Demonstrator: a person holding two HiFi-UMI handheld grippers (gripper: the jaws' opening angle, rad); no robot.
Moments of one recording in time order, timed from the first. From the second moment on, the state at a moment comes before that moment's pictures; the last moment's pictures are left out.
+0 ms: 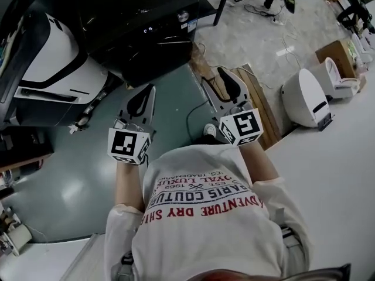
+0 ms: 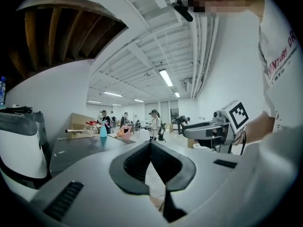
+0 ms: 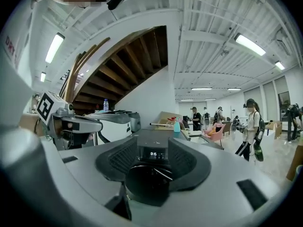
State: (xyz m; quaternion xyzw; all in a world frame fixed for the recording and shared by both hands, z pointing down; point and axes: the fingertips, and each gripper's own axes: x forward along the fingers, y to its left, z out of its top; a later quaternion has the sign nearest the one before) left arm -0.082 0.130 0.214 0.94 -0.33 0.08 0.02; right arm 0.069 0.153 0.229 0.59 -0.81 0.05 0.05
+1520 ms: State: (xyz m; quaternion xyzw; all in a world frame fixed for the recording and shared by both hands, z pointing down) left arm -0.012 -0.113 0.387 0.90 -0.40 0.12 0.14; right arm 0.123 -0.149 0.422 0.53 -0.81 0.11 0.22
